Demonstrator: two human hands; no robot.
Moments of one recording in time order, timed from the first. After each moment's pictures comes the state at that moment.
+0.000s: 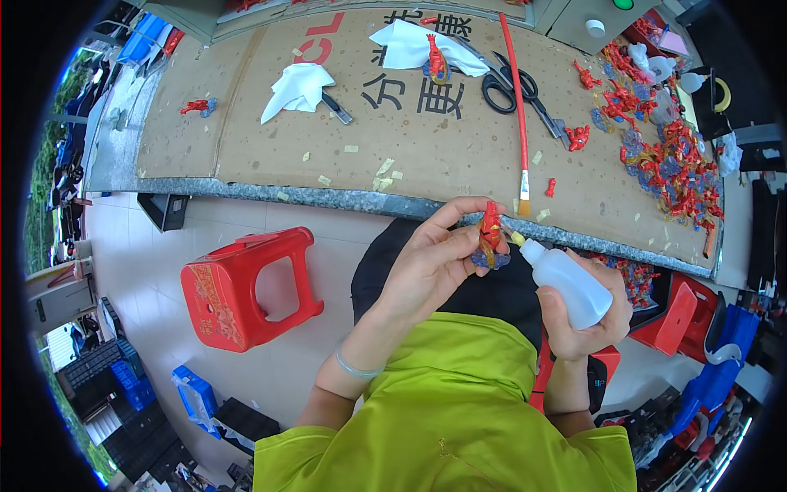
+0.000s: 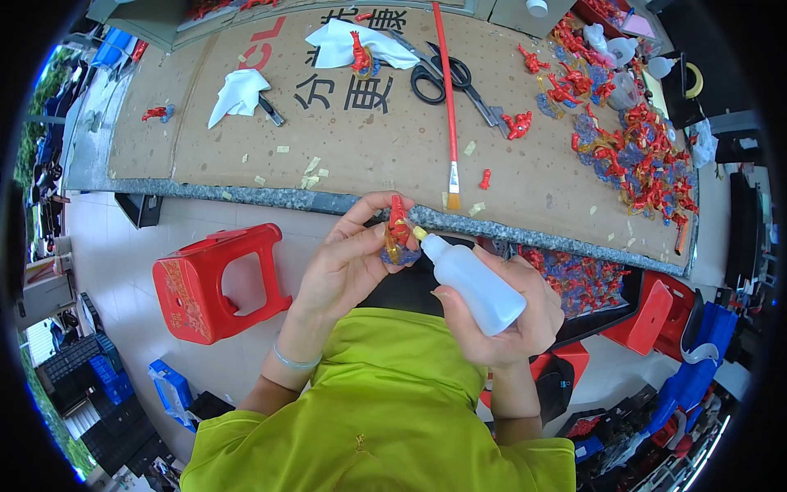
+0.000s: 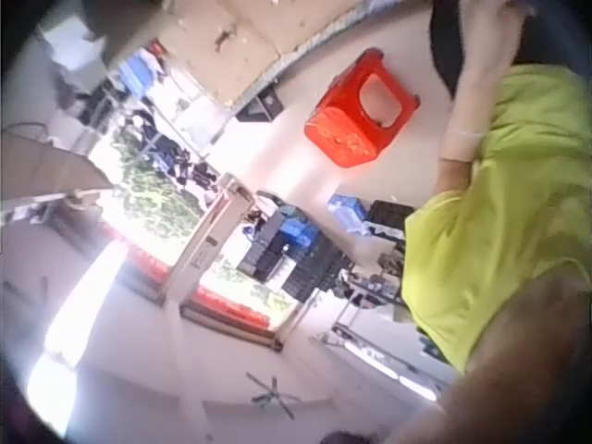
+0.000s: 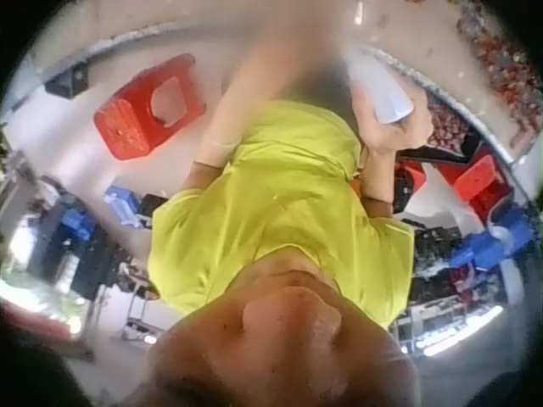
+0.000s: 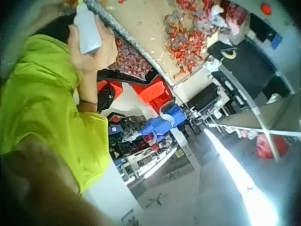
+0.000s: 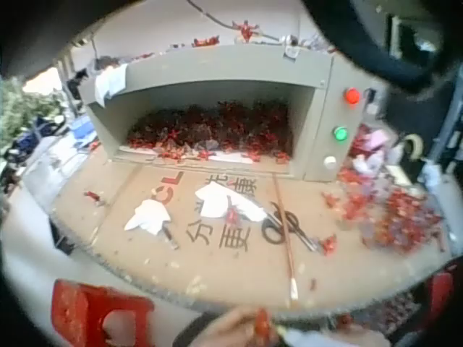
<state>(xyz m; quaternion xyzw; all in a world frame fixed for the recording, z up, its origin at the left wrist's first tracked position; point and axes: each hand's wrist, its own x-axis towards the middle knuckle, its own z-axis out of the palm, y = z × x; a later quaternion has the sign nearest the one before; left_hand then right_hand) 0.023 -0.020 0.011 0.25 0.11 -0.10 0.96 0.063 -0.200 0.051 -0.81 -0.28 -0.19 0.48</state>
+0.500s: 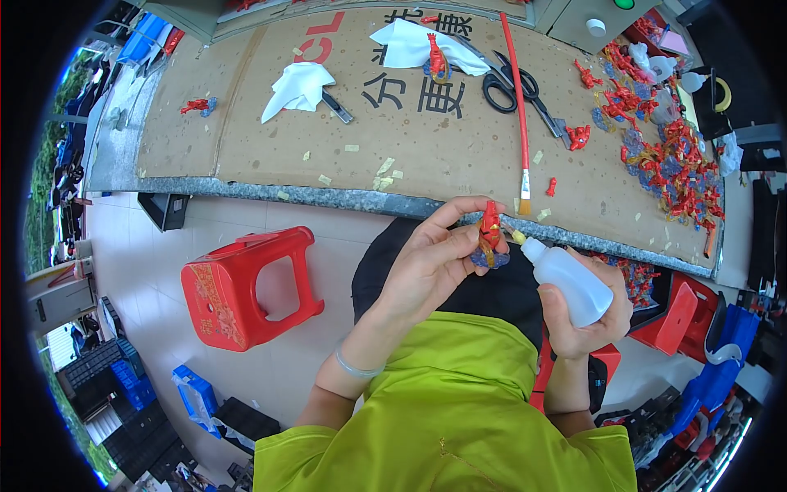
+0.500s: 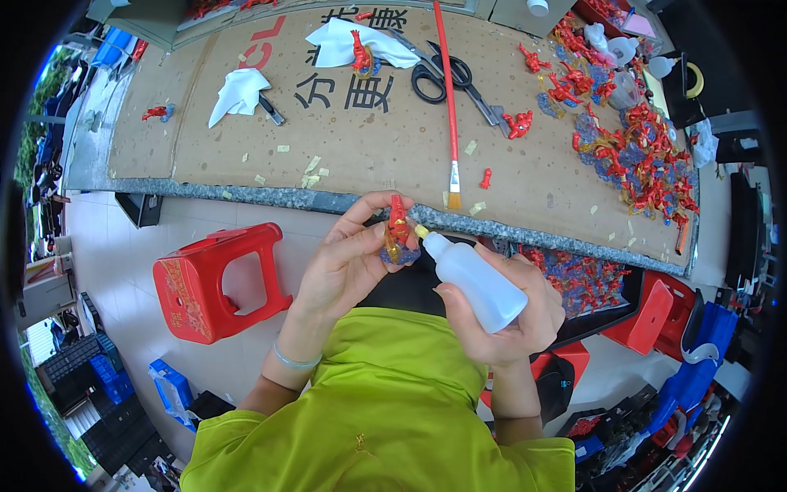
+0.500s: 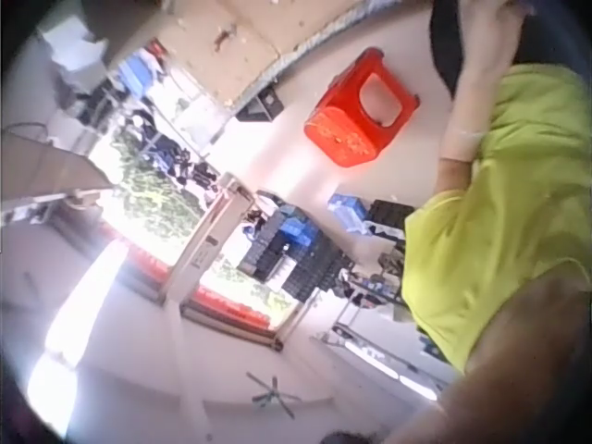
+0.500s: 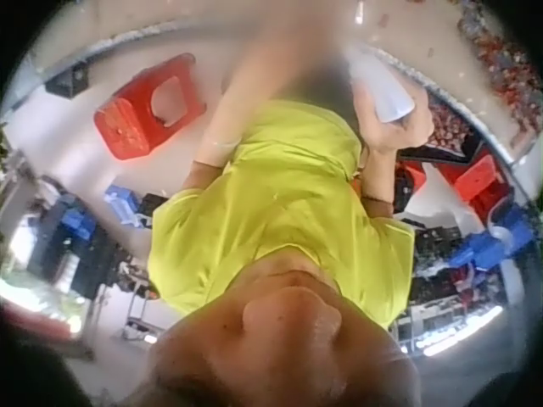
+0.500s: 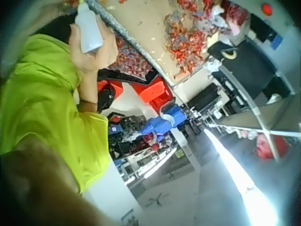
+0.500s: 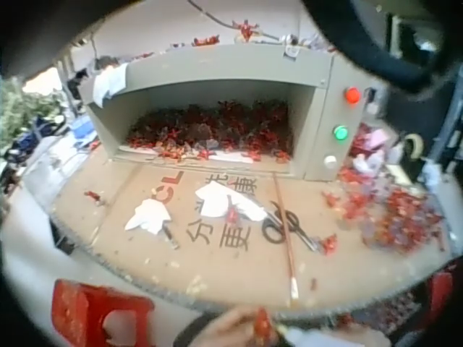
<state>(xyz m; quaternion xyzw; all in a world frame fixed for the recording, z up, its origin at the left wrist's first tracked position) 0.023 -0.016 0.008 0.25 0.10 -0.10 0.96 0.064 -0.201 0.049 -0.81 -0.27 -0.18 0.49</state>
